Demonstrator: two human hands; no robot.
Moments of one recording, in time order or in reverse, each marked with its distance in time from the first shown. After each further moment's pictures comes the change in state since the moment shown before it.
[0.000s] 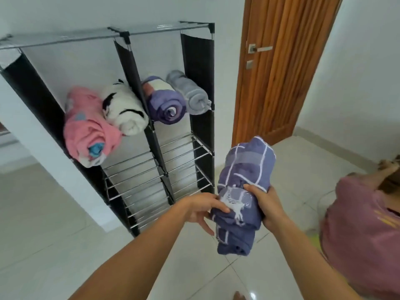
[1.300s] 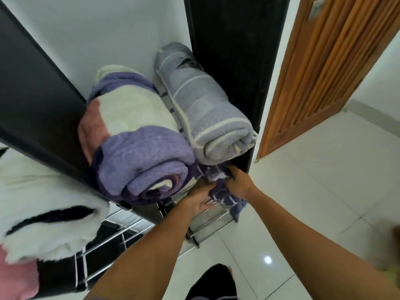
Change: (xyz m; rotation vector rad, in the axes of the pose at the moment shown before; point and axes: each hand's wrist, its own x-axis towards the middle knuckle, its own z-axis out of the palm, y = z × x) left_hand 0.312 0.087 -0.298 -0.592 0.316 -0.014; right_hand 0.408 -0.010 0.225 -1.045 -0.342 -0.059
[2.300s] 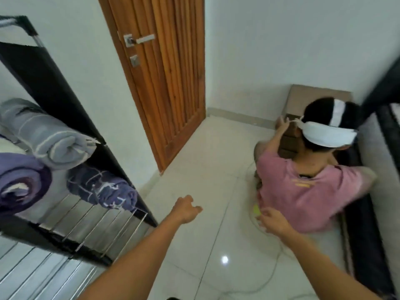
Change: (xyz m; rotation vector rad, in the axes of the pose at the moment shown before) left_hand -0.175 -0.132 0.249 1.373 -0.224 0.316; right_hand -0.422 0.274 -0.090 0.523 0.446 0.710
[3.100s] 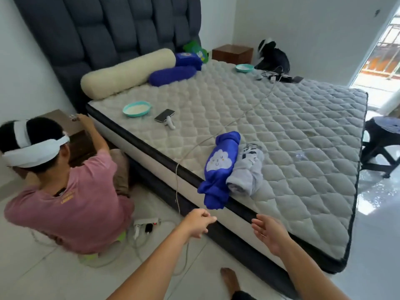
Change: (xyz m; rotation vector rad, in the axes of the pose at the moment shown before) left_hand -0.303 0.228 0.418 0.465 -0.962 0.690; right_hand -0.396 0.413 -0.081 1.627 1.130 0.435
